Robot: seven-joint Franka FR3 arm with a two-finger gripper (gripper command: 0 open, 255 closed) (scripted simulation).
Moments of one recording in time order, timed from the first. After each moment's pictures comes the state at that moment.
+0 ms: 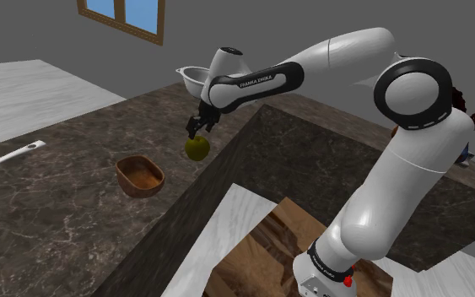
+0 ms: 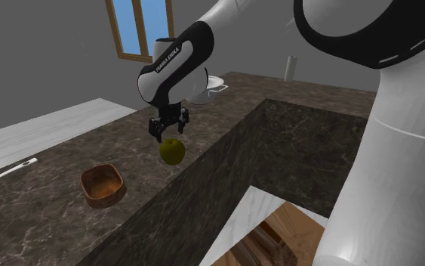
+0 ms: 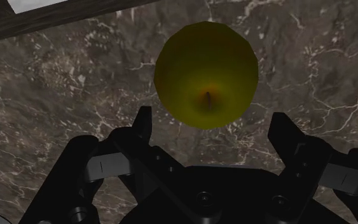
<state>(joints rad) 0.03 0.09 0.05 -2.10 -0.02 2.38 0.02</state>
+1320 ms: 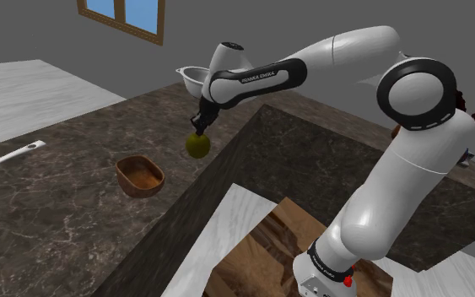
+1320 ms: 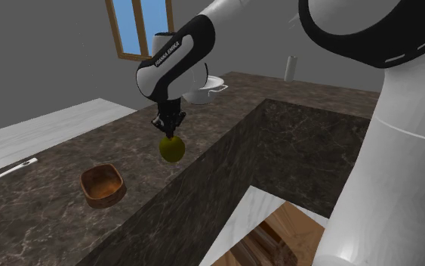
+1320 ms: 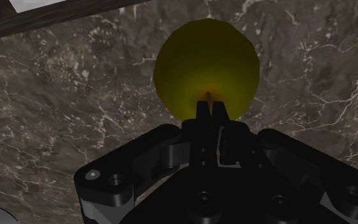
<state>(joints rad) 0.03 0.07 0.05 -2.09 -0.02 2.35 0.02</state>
